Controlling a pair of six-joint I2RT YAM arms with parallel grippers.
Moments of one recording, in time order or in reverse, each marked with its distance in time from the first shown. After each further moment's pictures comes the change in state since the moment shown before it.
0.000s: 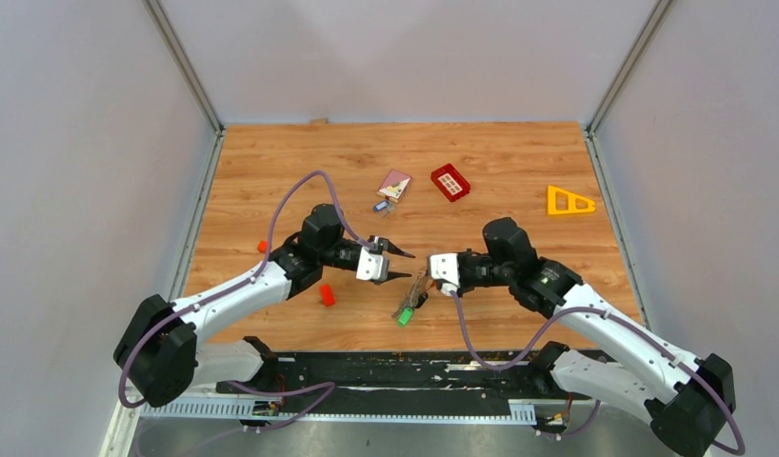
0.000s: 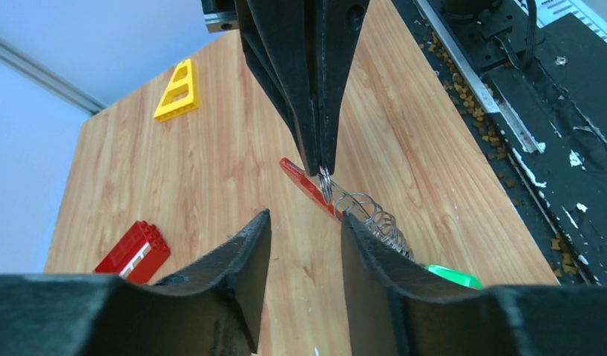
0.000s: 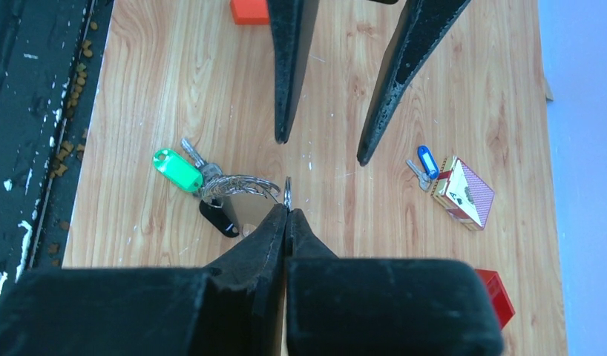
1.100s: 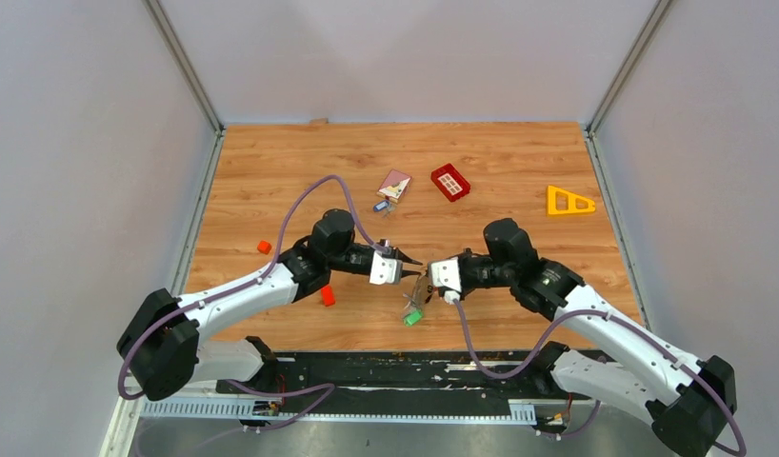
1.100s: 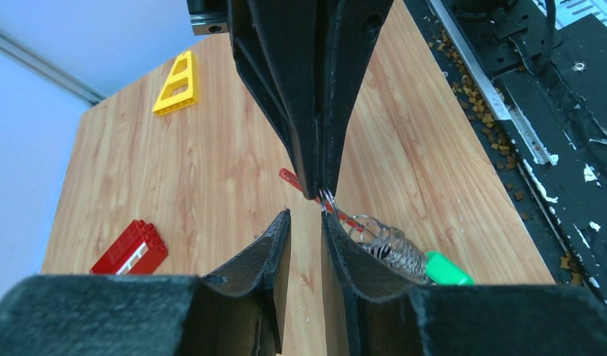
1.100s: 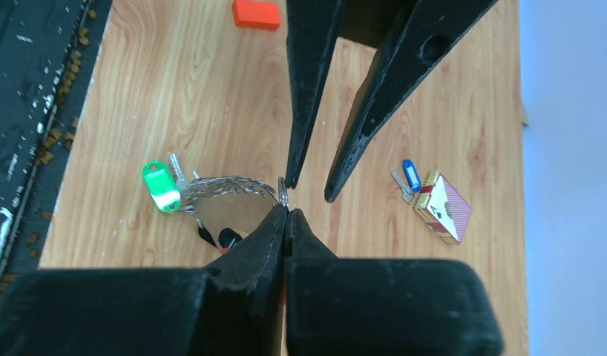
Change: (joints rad) left arm -0.078 0.027 0.019 -0.007 -0.105 -0.011; right arm 0.005 -0.039 -0.030 -0.005 -0.008 -0.132
